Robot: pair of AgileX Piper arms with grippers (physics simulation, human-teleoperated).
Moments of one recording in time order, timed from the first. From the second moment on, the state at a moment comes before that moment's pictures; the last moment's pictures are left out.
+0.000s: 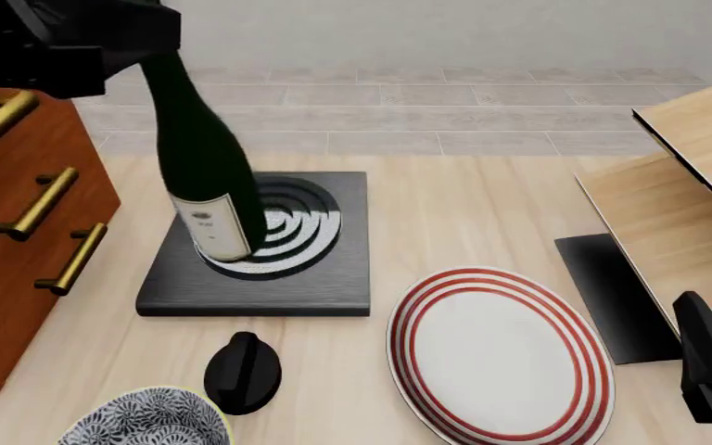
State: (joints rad) left arm -0.63 0.93 -1.18 0.60 0.12; right arm 0.00 0.01 0.00 0.00 0.00
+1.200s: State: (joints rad) left arm -0.40 0.92 -1.37 0.78 0.15; right arm 0.00 0.01 0.00 0.00 0.00
